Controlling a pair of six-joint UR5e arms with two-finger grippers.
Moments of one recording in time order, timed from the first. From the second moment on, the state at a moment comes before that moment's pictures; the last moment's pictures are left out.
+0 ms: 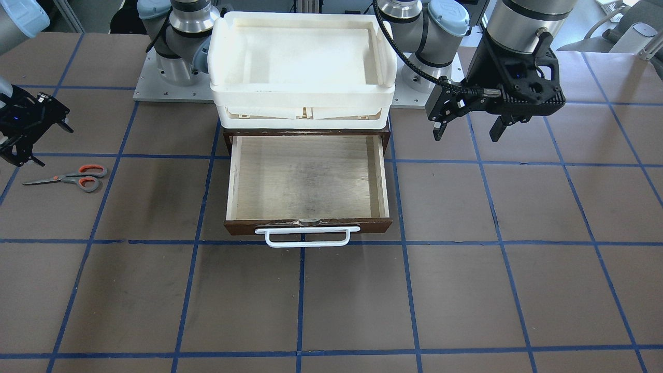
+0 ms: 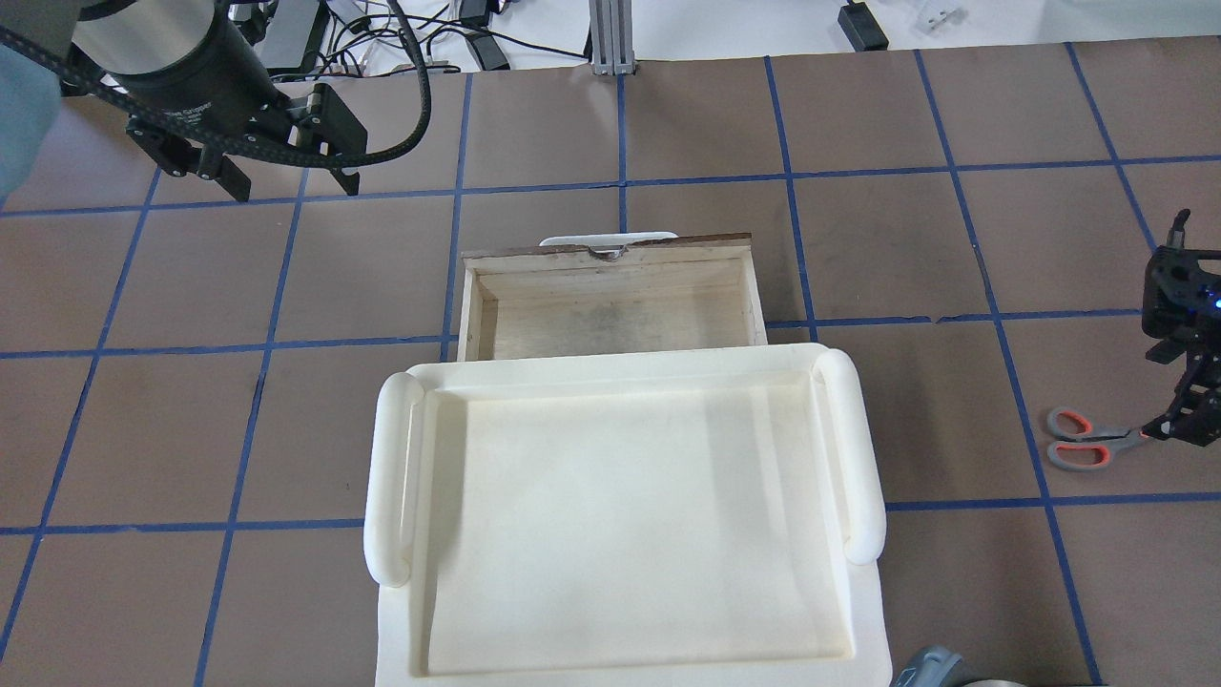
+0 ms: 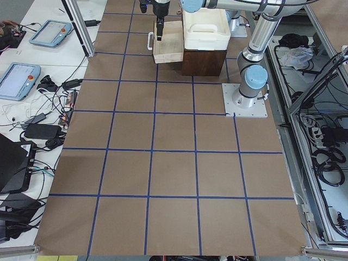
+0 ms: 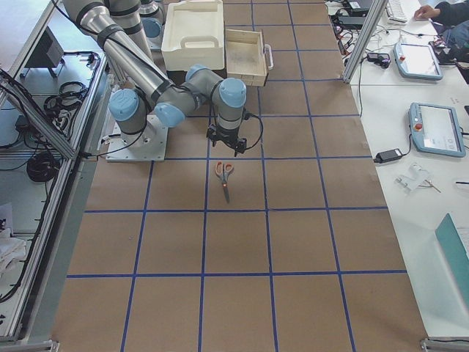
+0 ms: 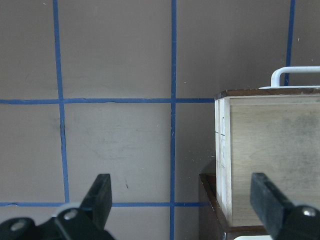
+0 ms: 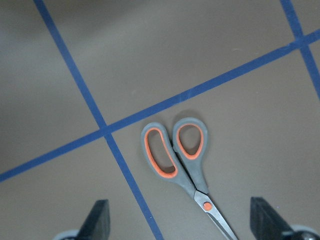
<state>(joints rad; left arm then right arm) -1.55 -1.57 -1.52 -1.54 1.57 0.01 0.85 -1.60 2.12 -2.02 -1.61 -1.92</state>
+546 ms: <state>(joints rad) -1.55 -1.57 -1.52 -1.54 1.56 0.01 0.81 -1.41 2.18 -2.29 -1.63 -2.31</state>
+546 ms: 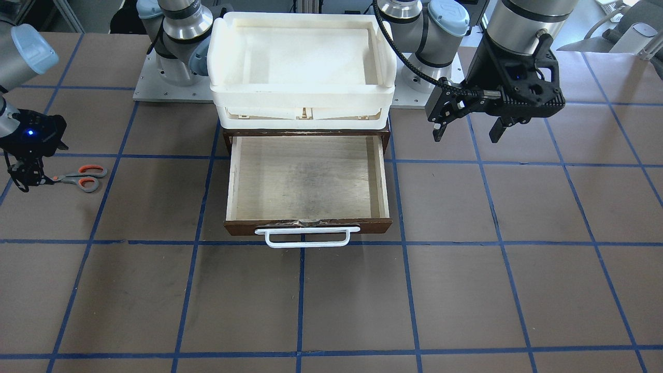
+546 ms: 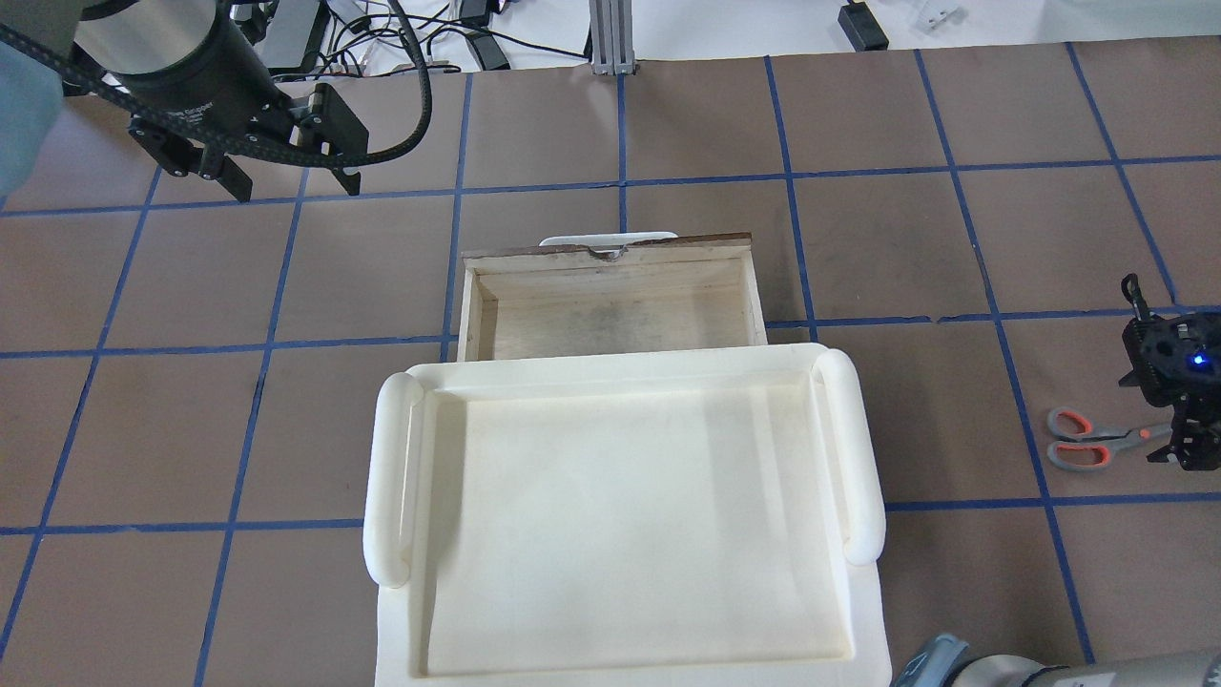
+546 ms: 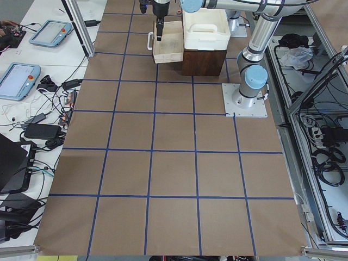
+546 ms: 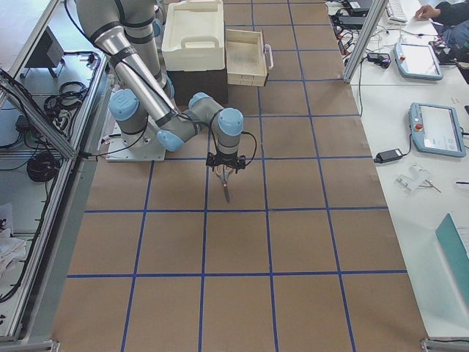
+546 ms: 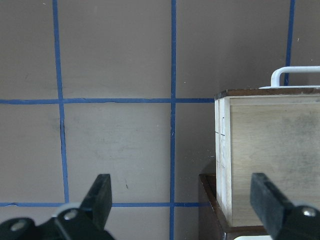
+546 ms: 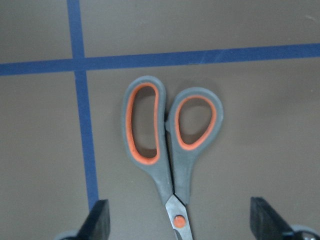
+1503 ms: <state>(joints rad) -1.55 -1.57 -1.53 -1.53 1.56 0.01 0.75 -1.36 2.23 -2.35 -1.62 -2.48</state>
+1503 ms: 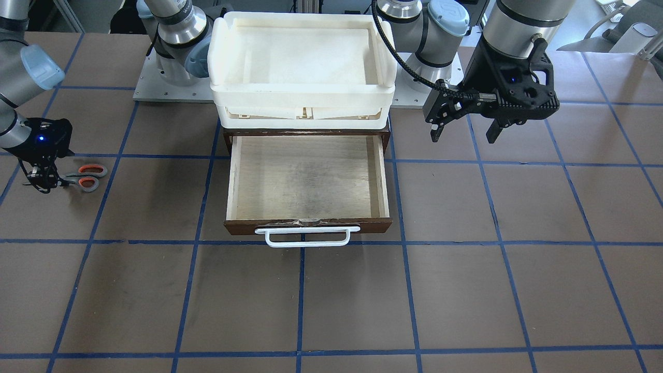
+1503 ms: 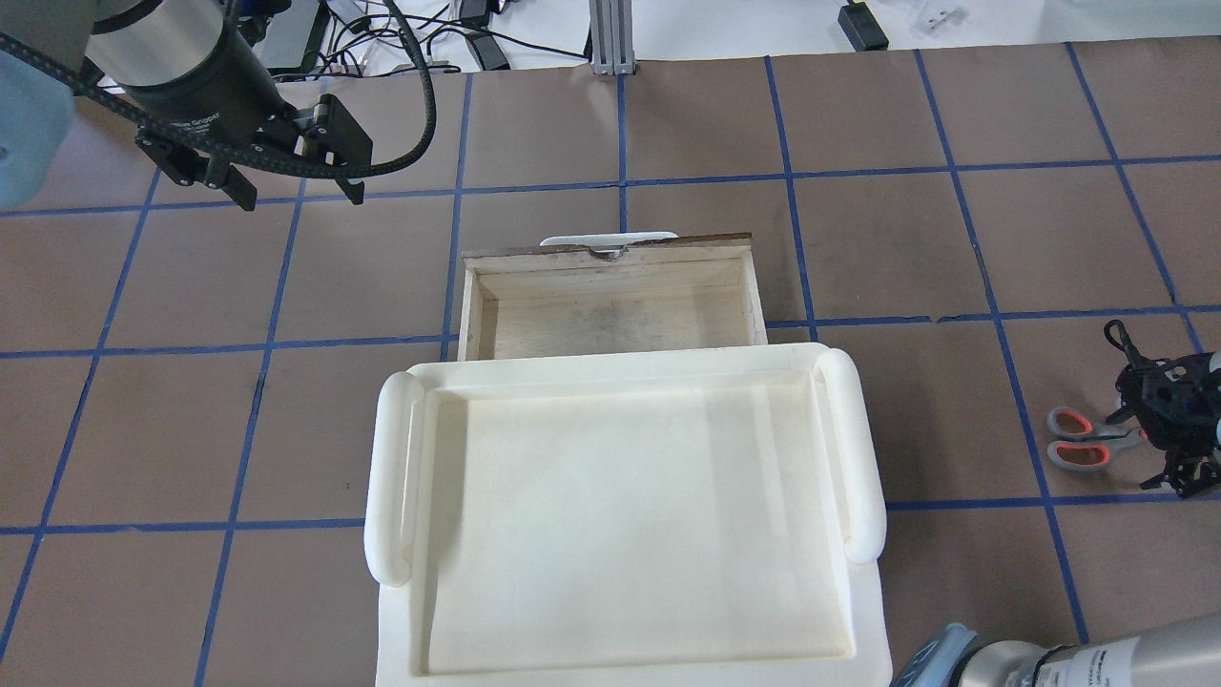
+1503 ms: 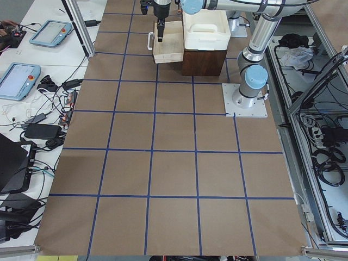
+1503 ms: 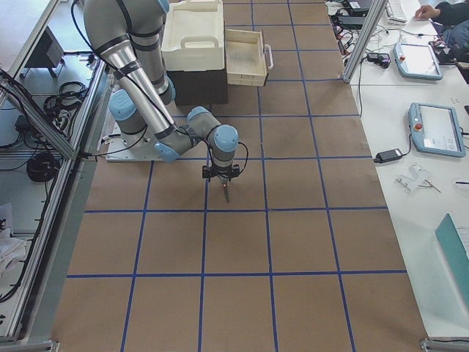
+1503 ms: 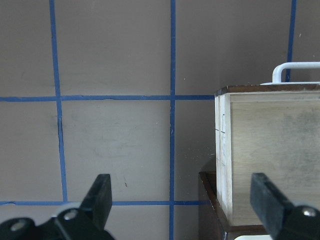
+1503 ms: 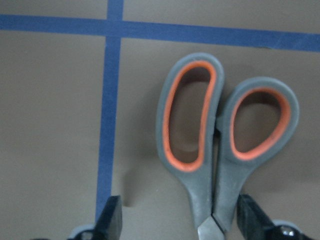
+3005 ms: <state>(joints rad) -1.55 -1.56 -1.53 -1.53 1.57 0.01 0.88 -1.40 2.01 -2.20 -1.64 -2.35</state>
